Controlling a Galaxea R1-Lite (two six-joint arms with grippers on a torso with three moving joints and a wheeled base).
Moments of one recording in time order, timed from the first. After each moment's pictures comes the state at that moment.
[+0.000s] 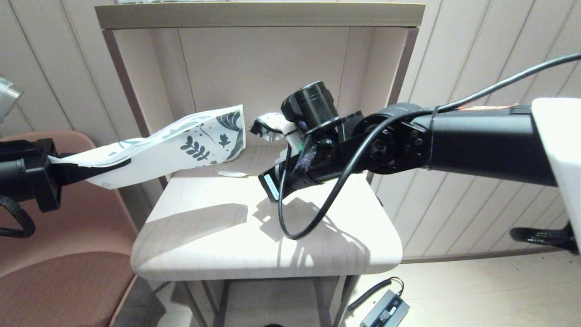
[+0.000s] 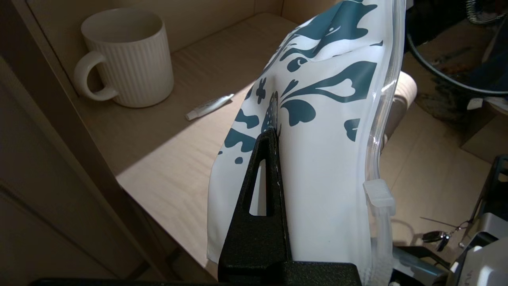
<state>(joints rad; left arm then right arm) 0.19 1.37 -0.86 -0.25 -1.06 0.22 0.74 2.12 -1.95 0.38 0.07 -0.07</state>
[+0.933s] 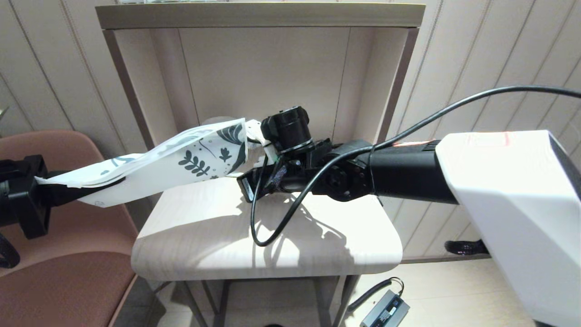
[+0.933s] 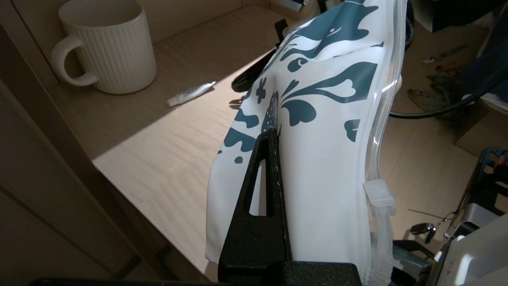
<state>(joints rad) 0.19 1.28 -0.76 -0.25 -1.06 0.22 0.76 2.26 -1.95 0.07 0.04 -0.06</state>
